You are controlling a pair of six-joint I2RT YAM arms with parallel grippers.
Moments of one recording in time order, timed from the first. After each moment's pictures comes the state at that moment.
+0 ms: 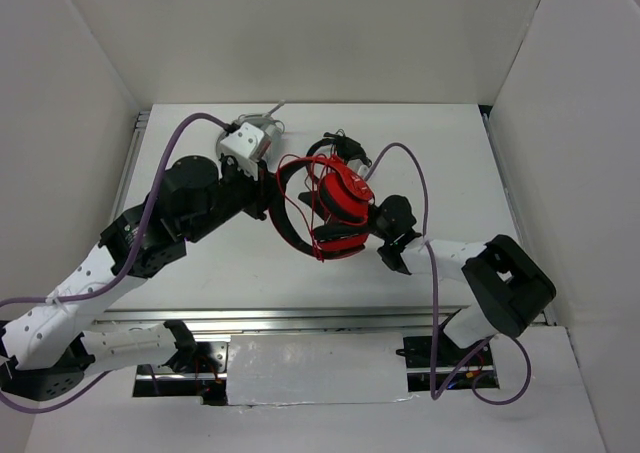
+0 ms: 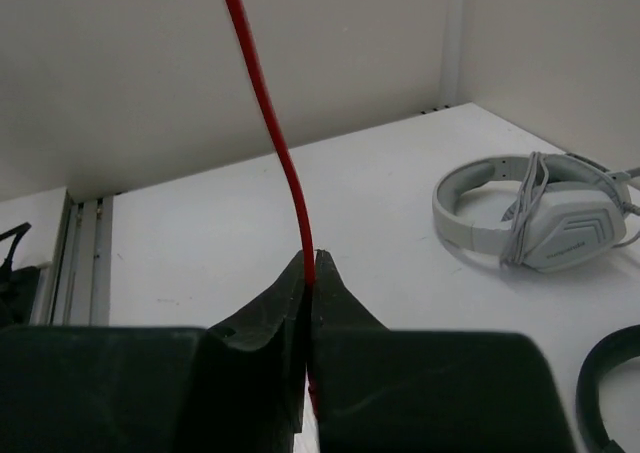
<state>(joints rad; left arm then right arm) -0.88 1.05 1.43 -0.60 -0.21 -0.16 0.66 1.47 0.59 1.17 -0.45 0.18</state>
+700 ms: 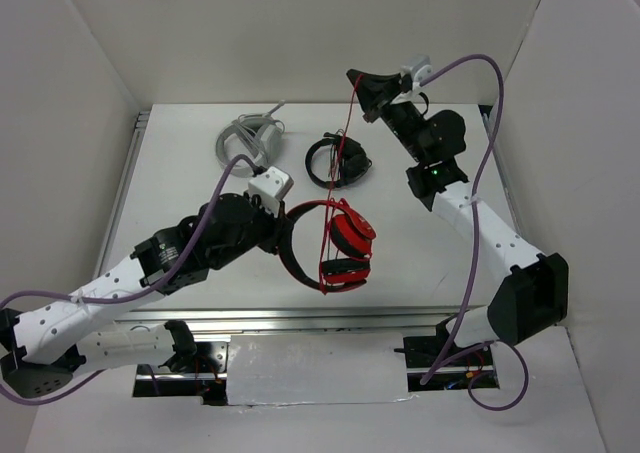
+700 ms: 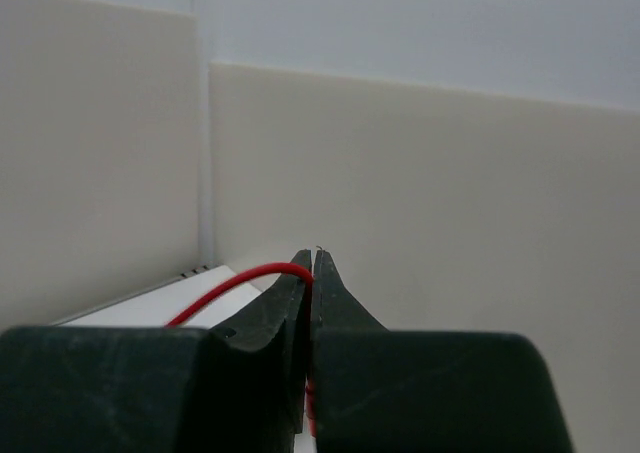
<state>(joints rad) -0.98 0.99 1.17 -0.56 -0.30 -0.24 0.39 1.40 1.19 0.75 -0.33 0.04</state>
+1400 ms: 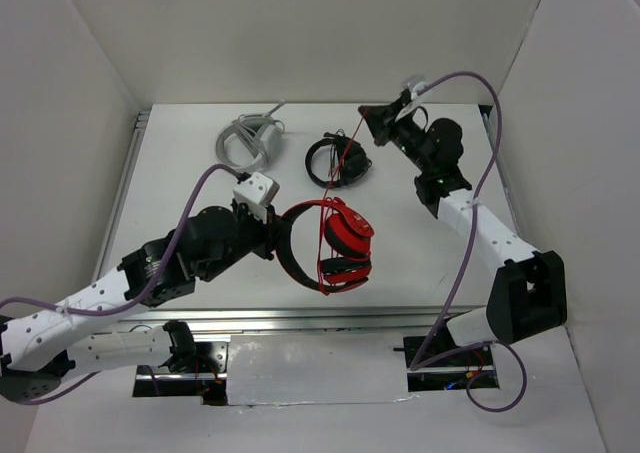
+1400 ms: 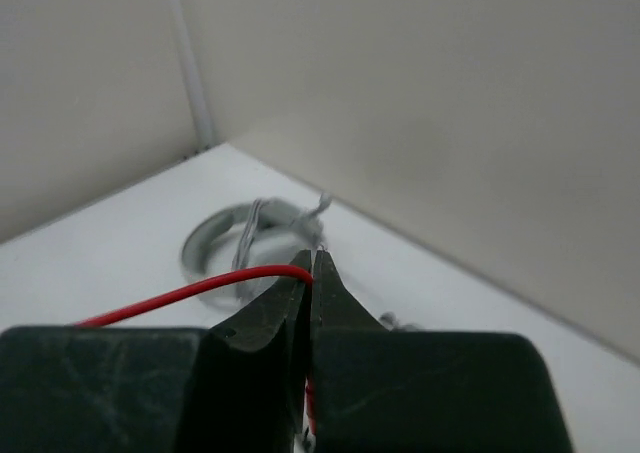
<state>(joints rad) -1.06 0.92 1.09 -0.49 -0.35 -0.30 0.28 1.40 1.12 0.57 -0.38 0.06</state>
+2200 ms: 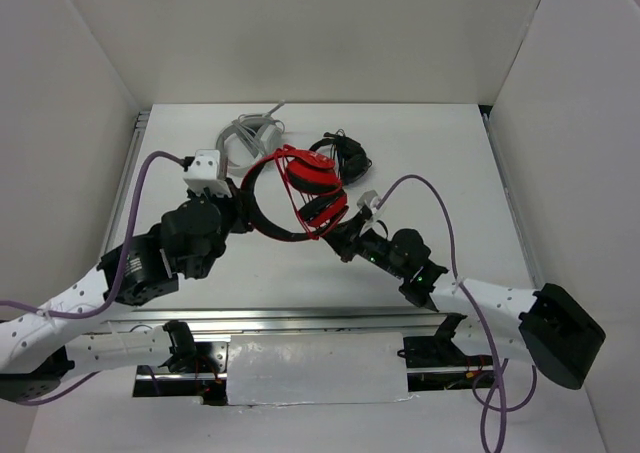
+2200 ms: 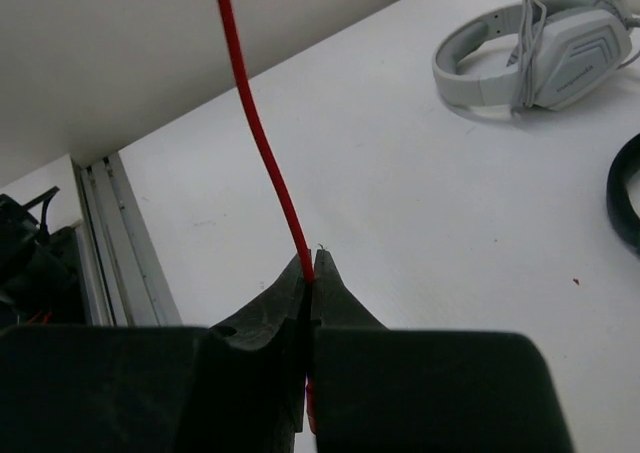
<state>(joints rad) -1.06 0.89 1.21 -0.58 -0.81 -0.46 0.79 1.10 0.36 0.82 -0.17 0.24</state>
